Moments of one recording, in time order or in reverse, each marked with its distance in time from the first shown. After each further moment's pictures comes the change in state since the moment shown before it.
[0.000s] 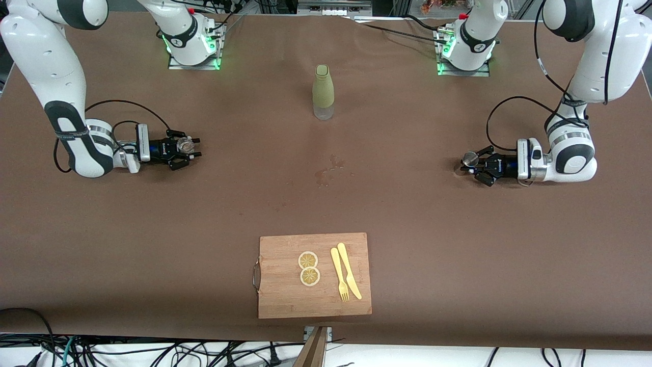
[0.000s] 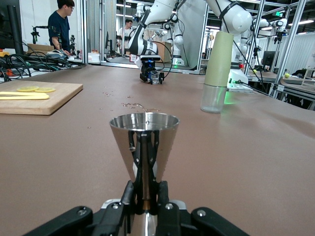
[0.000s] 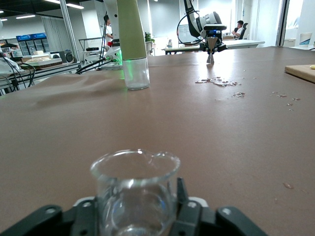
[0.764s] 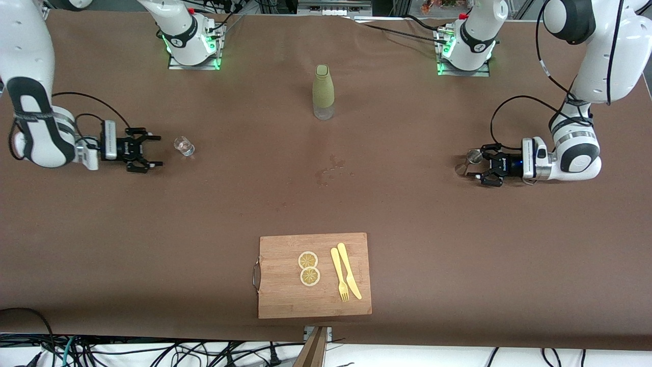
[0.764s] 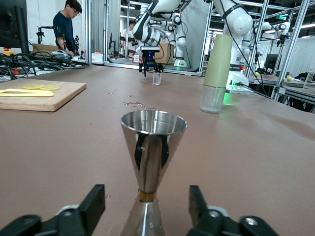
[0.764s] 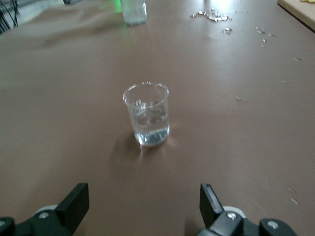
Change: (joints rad) left arm 0.001 0.009 0.045 0.007 0.006 -0.031 0.000; right arm -0.006 -0.190 -0.150 0.014 -0.226 0.169 0.117
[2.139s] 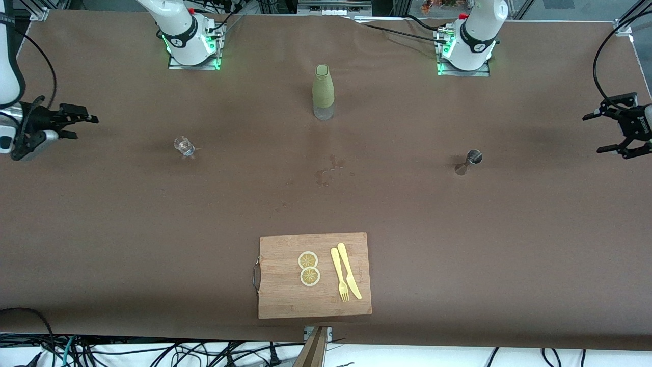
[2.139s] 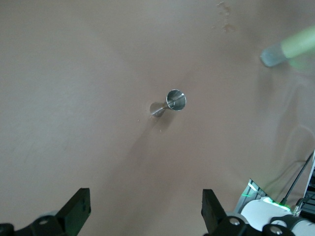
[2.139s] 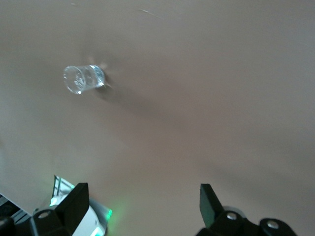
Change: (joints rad) left arm 0.003 -0.706 -0.006 0.184 0.850 0.085 -1.464; right arm 0.126 -0.450 -0.033 0.094 -0.727 -0.049 1.905
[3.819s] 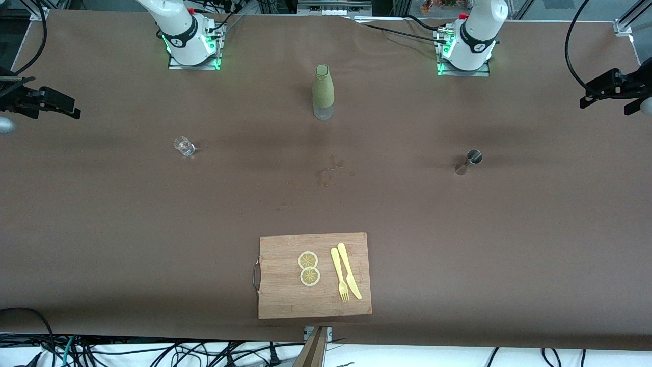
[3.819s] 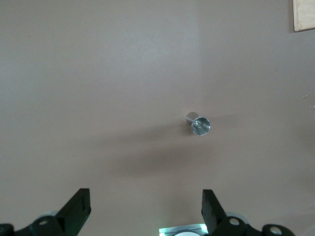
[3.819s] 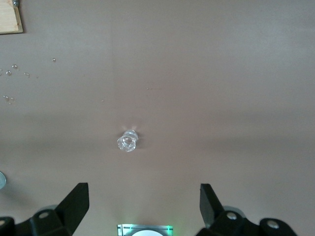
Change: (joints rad) left arm -0.114 -0.161 -0.191 0.097 0.297 -0.043 -1.035; right arm -0.009 -0.150 0.319 0.274 -0.060 -0.149 0.740
